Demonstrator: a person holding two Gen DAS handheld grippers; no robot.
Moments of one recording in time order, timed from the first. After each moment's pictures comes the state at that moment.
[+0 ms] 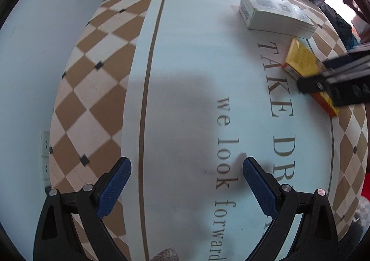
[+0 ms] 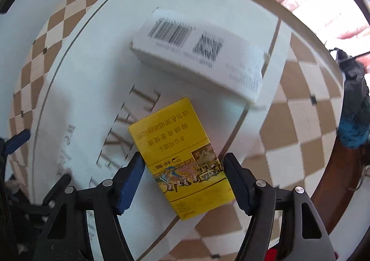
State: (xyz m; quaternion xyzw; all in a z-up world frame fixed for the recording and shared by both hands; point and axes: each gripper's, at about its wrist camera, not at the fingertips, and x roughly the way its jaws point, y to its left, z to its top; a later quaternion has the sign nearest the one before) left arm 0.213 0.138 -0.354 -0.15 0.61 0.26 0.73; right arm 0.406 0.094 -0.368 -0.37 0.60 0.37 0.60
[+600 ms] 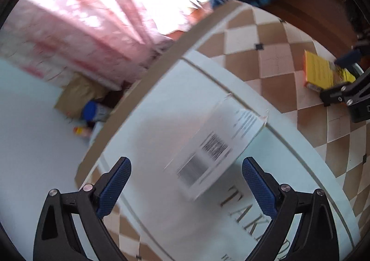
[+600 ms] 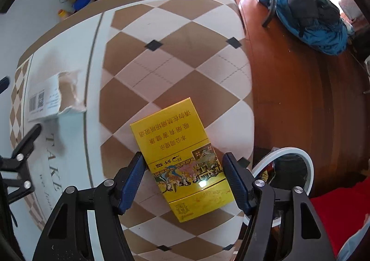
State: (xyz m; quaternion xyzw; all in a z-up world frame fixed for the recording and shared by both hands) left arm 0.386 0.109 -0.324 0.19 0.60 0.04 0.77; right arm 0.524 -0.043 -0.355 -0.19 0.68 0.22 0.68
